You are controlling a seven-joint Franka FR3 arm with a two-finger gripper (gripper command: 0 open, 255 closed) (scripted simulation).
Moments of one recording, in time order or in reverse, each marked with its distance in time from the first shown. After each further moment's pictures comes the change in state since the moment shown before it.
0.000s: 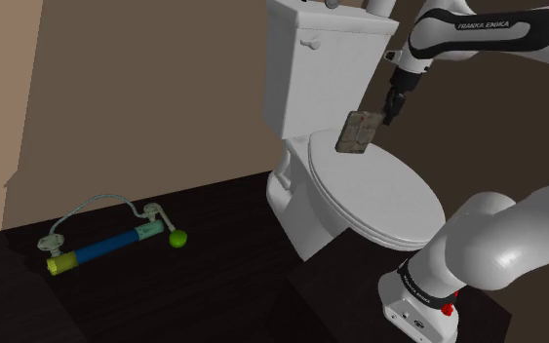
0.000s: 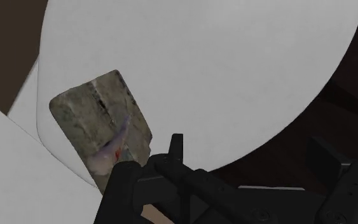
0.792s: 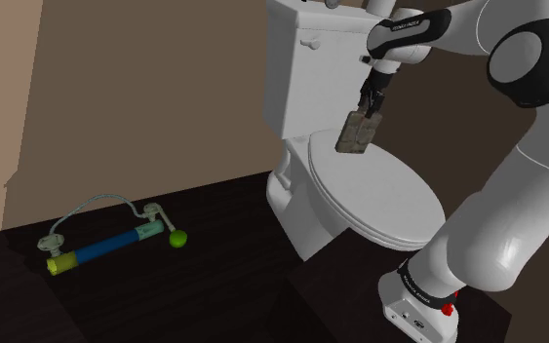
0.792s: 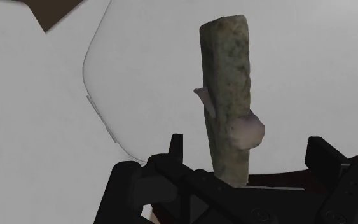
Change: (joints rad) arm 0.049 0.521 -0.178 0.326 0.313 0.142 -0.611
